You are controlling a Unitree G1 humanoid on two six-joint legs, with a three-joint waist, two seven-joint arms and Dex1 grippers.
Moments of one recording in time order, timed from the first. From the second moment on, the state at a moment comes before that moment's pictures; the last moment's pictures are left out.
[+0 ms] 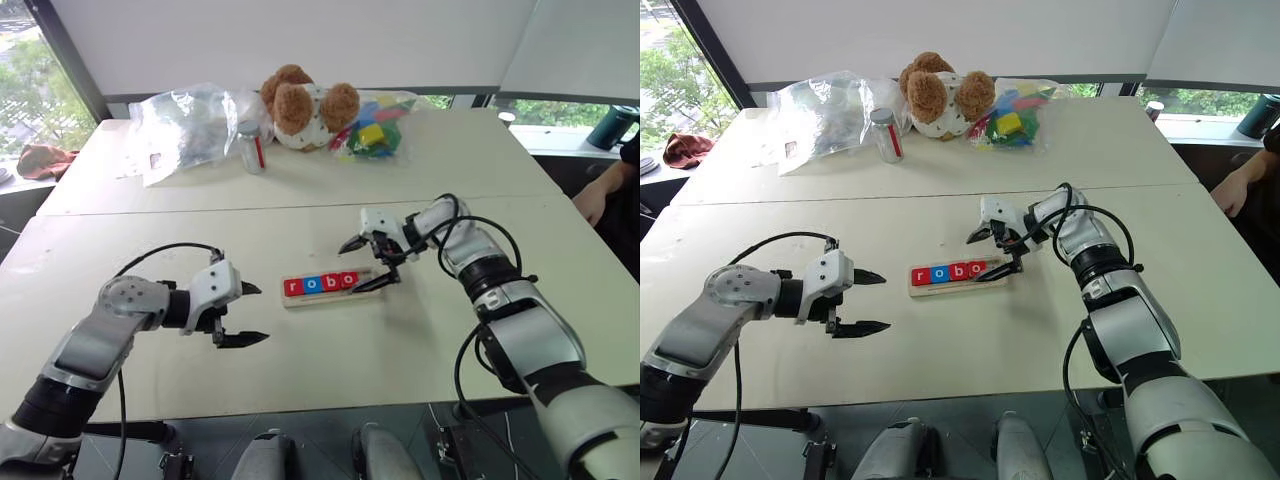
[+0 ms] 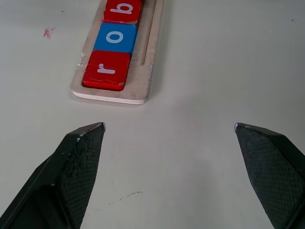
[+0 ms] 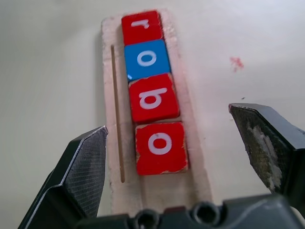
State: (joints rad) left arm -0.28 0.82 -0.11 -0.20 -0.27 0.40 -1.15; right arm -1.06 -0.43 0.30 0.93 -0.10 -0.16 1.46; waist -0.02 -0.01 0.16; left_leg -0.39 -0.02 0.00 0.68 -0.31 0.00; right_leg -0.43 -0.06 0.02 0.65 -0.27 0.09
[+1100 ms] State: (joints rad) left arm -0.49 0.67 -0.19 -0.16 -0.41 0.46 -1.20; right arm -0.41 0.12 -0.36 -0.74 -0.46 1.51 0.02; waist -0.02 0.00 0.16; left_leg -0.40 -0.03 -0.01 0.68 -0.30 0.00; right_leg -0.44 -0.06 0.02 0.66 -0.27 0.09
